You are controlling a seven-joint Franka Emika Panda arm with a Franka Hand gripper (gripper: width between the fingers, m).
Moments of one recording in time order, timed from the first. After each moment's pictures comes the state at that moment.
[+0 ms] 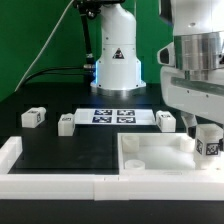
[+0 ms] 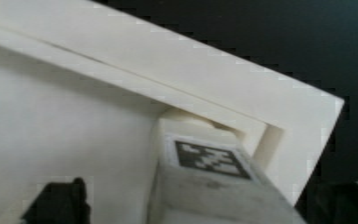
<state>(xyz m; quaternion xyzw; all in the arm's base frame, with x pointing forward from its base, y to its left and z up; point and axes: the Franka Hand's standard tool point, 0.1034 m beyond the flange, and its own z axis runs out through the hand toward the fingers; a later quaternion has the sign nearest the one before) 0.617 0.123 0.065 -0.87 0.49 0.00 0.07</state>
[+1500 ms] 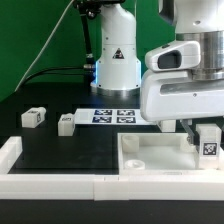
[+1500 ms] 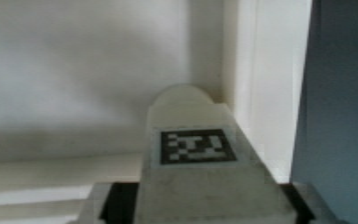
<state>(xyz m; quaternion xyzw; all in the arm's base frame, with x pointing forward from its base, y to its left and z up) 0.620 0.120 0.066 -1.00 0.01 -0.03 0.05</state>
